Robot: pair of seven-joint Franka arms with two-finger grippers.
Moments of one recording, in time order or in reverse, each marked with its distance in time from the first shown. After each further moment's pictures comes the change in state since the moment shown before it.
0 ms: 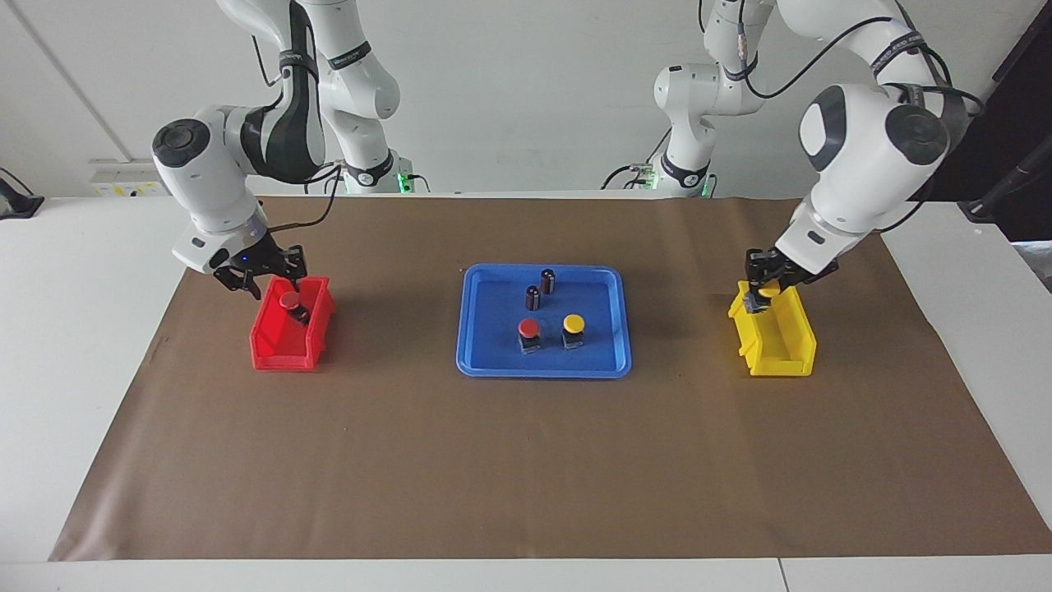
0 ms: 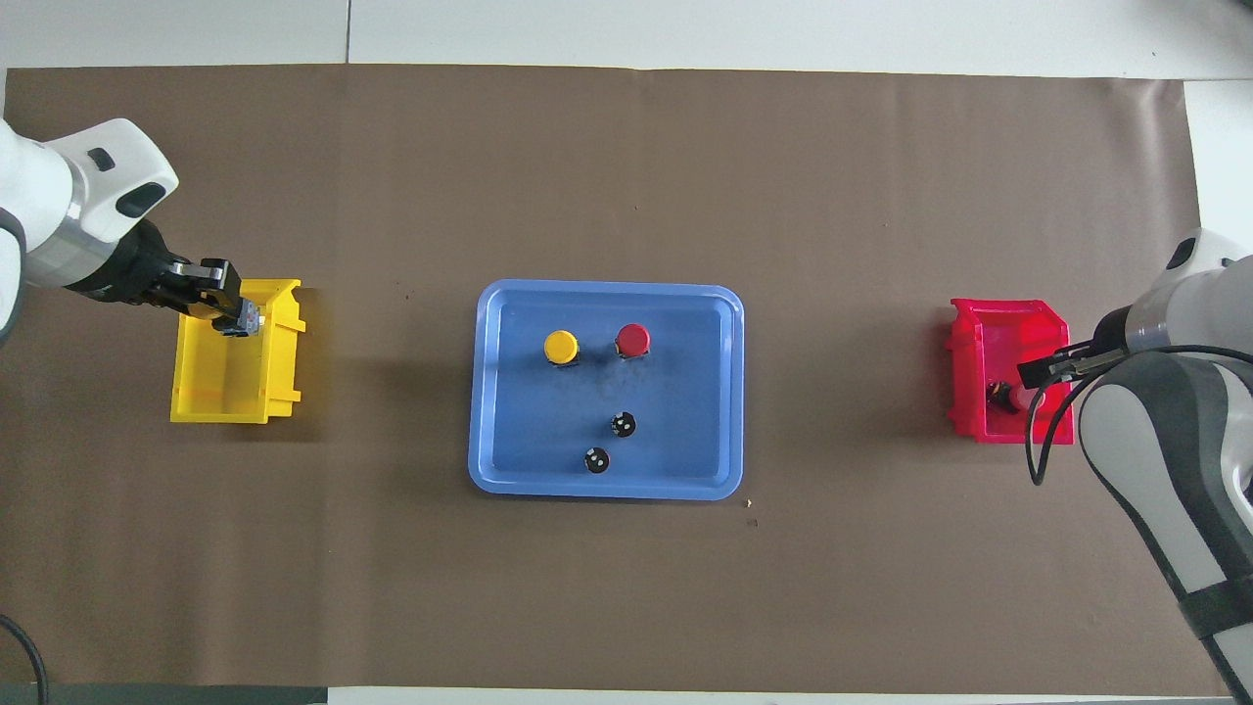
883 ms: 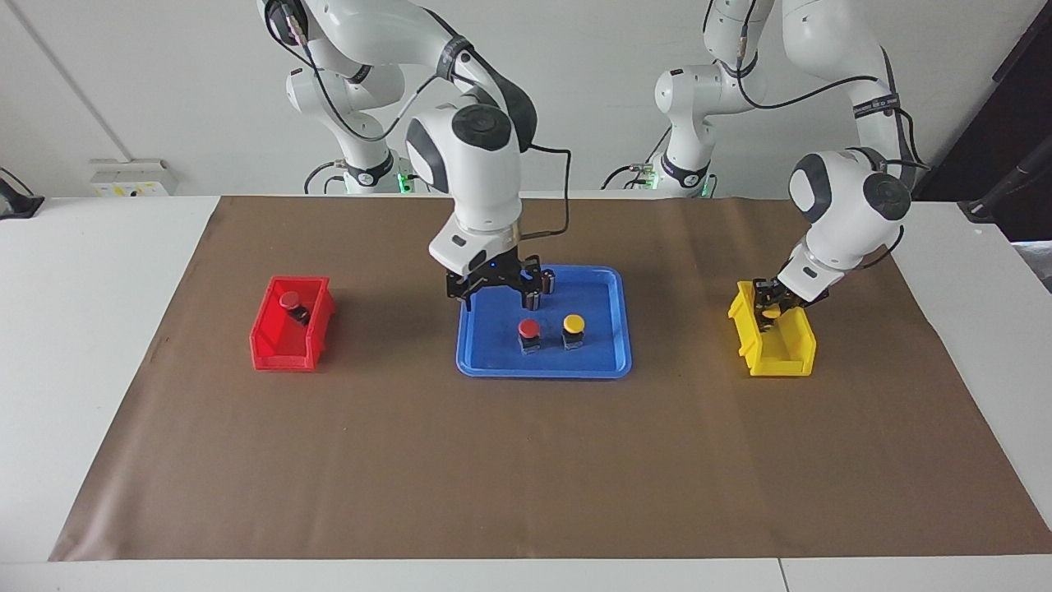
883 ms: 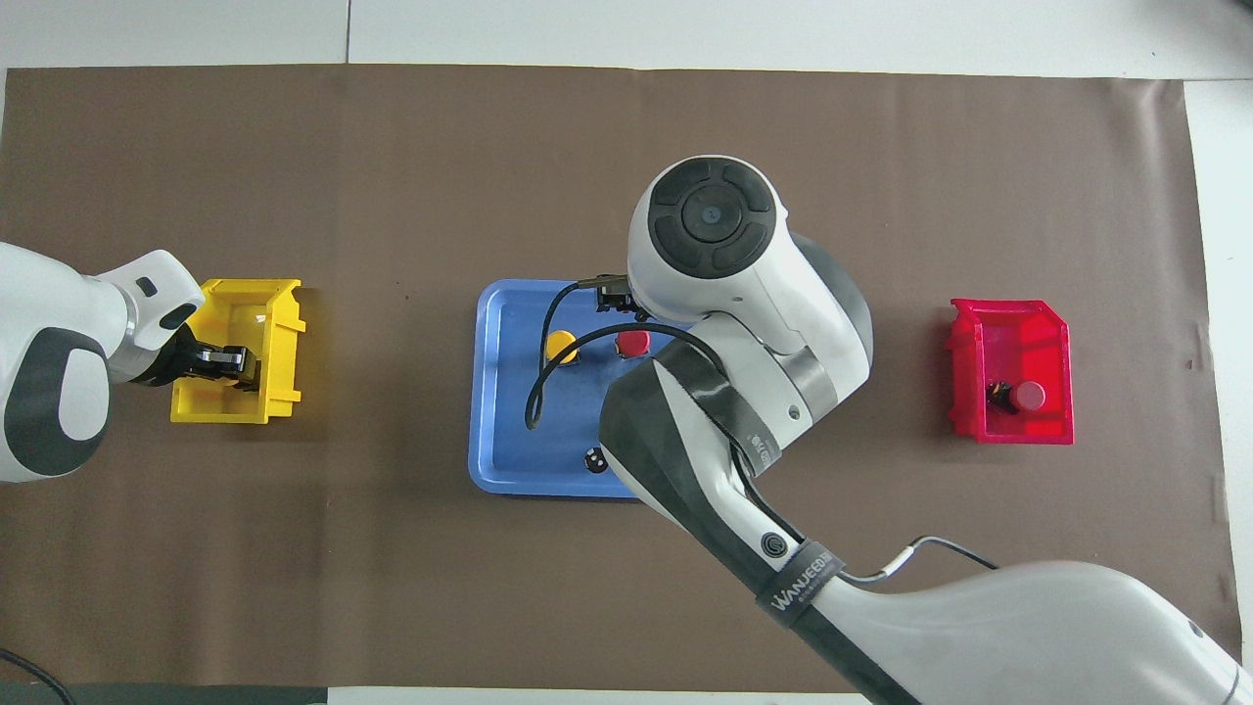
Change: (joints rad) left arm 0.054 -0.056 -0.003 -0.449 -0.001 0.427 0.063; right arm 0.684 0.461 0.009 0.540 -0.173 -0.015 0.963
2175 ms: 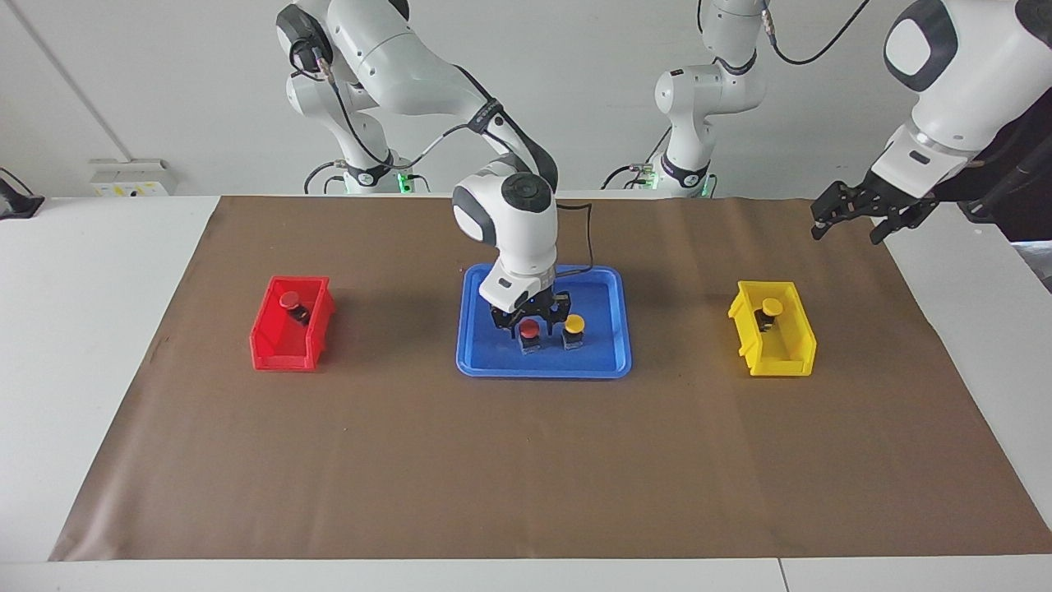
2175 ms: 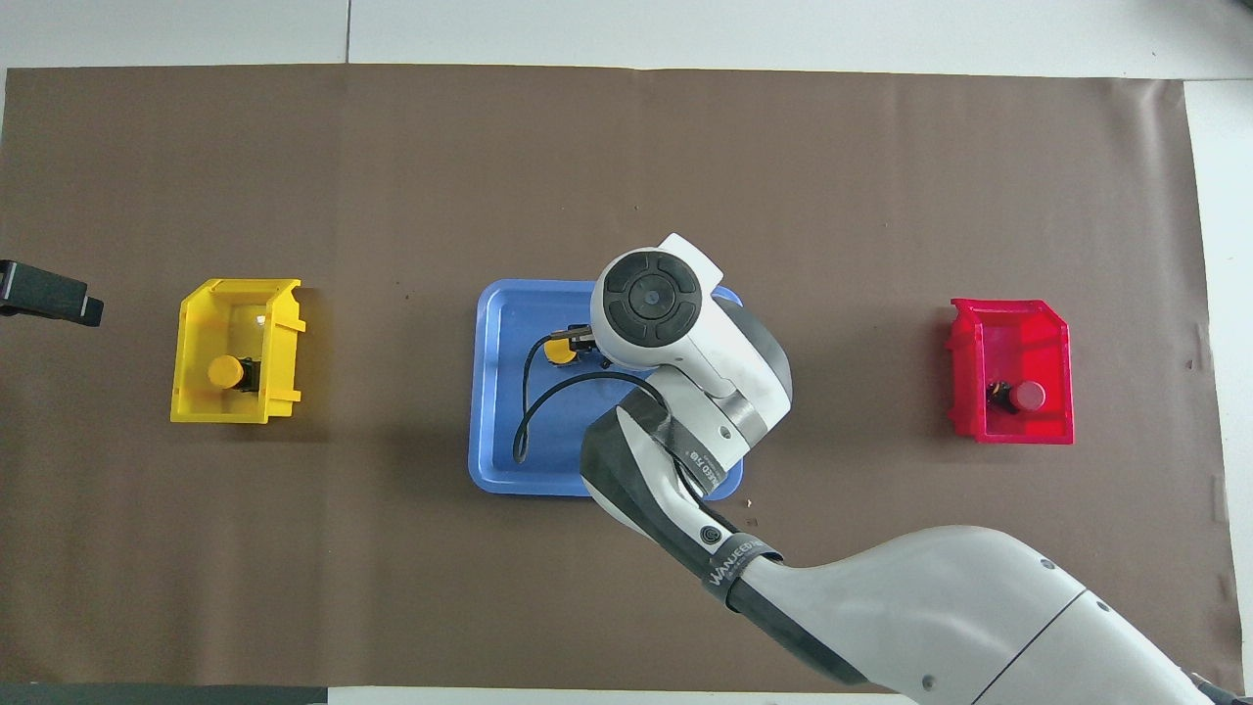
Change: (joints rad) left arm 0.022 -0.062 -0.021 0.616 0.016 -0.637 0.014; right arm 0.039 0.061 -0.008 -0.168 -0.007 0.230 0.025
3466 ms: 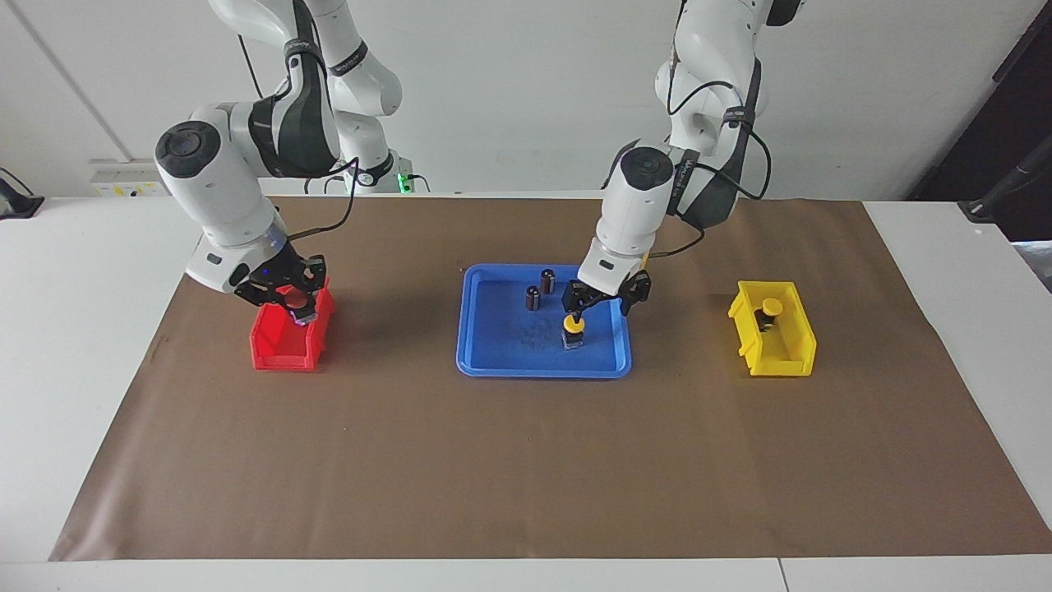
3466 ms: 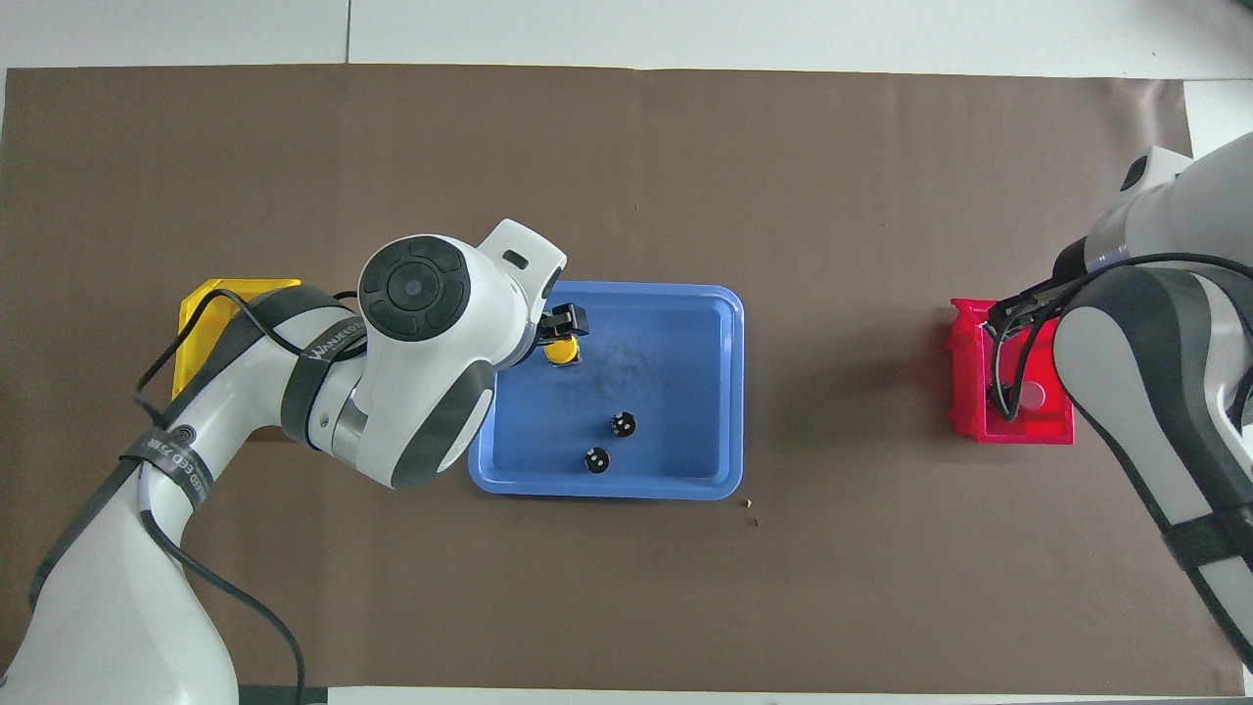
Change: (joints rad) left arm -0.599 0.250 -0.034 -0.323 0.002 0.681 -0.917; right arm -0.672 -0.392 -0.007 -0.227 0.158 -0.263 -1.009
